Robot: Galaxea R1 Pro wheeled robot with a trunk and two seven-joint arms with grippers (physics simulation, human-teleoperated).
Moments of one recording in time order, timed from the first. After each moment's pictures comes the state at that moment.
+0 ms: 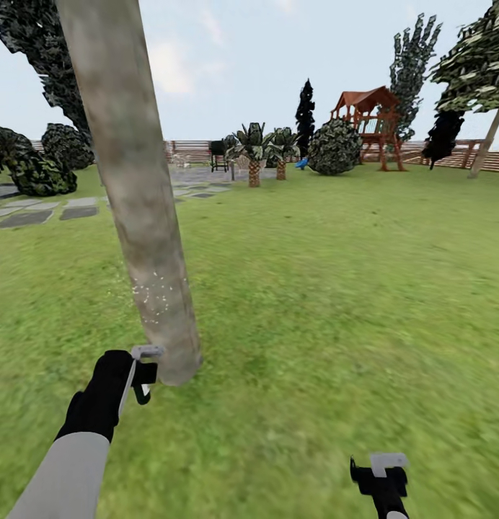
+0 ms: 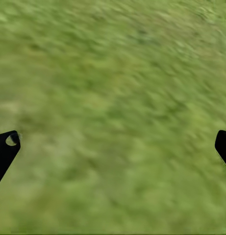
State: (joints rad) left arm -0.67 -0.02 0.26 -1.00 -0.34 0.93 -0.15; right arm -0.47 -0.07 -0.16 -0.12 0.27 -0.43 -0.24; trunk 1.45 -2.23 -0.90
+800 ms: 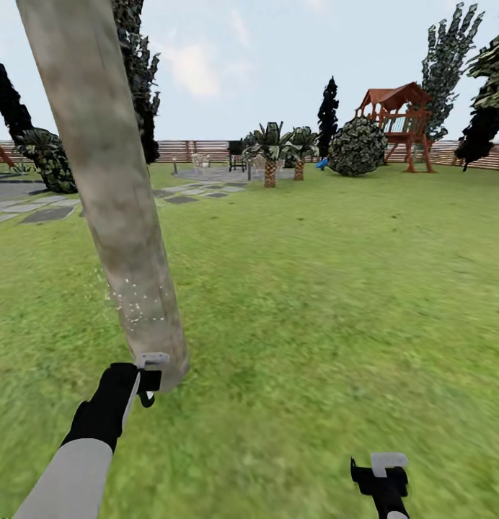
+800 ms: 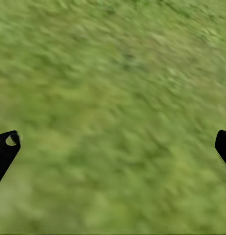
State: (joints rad) left arm -0.65 -0.03 0.26 -0.91 -0.34 0.78 -0.13; right arm -0.47 -0.07 -0.16 -0.12 0.27 -0.43 -0.24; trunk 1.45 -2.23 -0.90
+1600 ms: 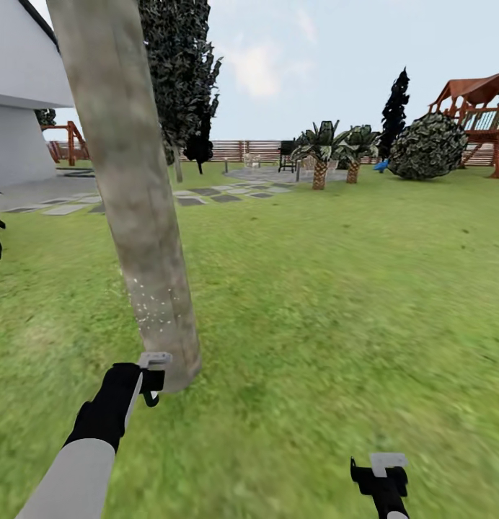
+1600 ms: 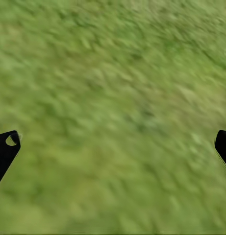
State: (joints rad) left arm -0.65 -0.04 0.26 -0.90 -0.34 0.78 -0.14; right arm -0.47 -0.07 -0.16 -0.12 0.27 -0.43 -0.24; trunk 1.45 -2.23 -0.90
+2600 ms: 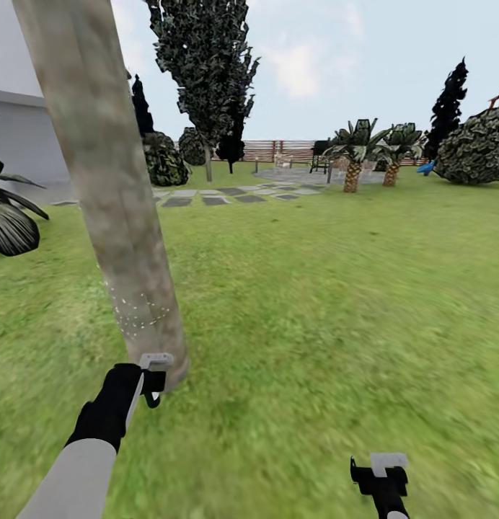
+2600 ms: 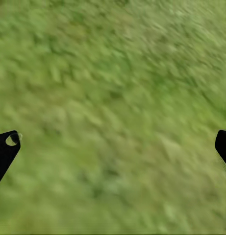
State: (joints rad) left arm -0.65 -0.04 0.26 -0.90 -0.34 0.78 -0.14; right arm -0.47 -0.07 -0.16 -0.12 0.27 -0.43 -0.24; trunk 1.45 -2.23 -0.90
